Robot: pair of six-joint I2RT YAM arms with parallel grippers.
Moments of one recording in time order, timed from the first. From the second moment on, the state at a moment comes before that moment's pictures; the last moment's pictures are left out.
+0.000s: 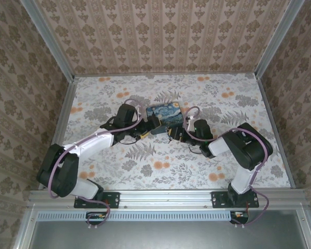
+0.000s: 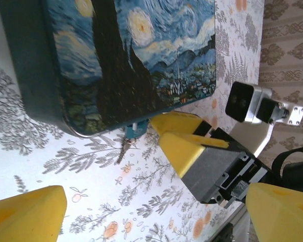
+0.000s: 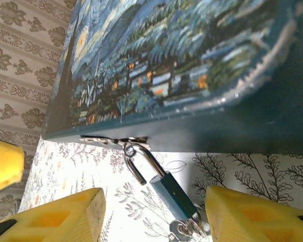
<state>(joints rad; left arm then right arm) -0.57 1.43 0.85 -0.17 0.46 -0.89 0.44 1.78 0.50 0.80 -0.42 0.74</state>
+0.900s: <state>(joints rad) -0.55 1.43 0.88 -0.23 0.46 -0.86 0.45 1.83 0.54 0.77 -0.44 0.68</state>
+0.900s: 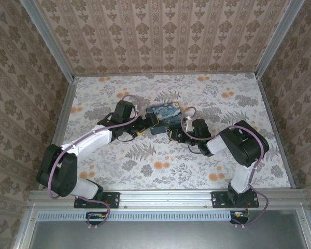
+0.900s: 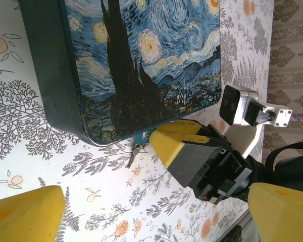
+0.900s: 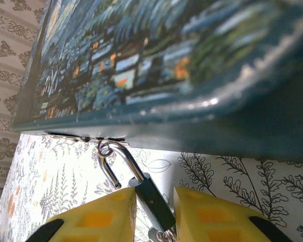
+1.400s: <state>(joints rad) -0.54 1.45 0.89 -0.23 0.46 -0.86 0.48 1.86 0.57 0.77 -0.45 0.68</state>
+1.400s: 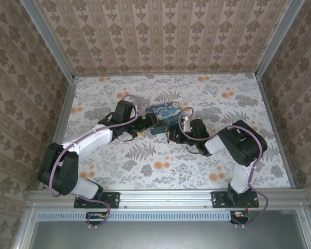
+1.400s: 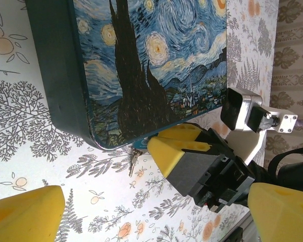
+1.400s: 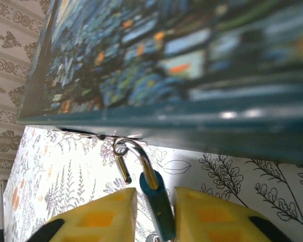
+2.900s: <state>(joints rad) -0.85 1.83 1.36 -0.65 -0.24 -0.48 0.49 1.74 0.46 0.73 -0.23 0.96</state>
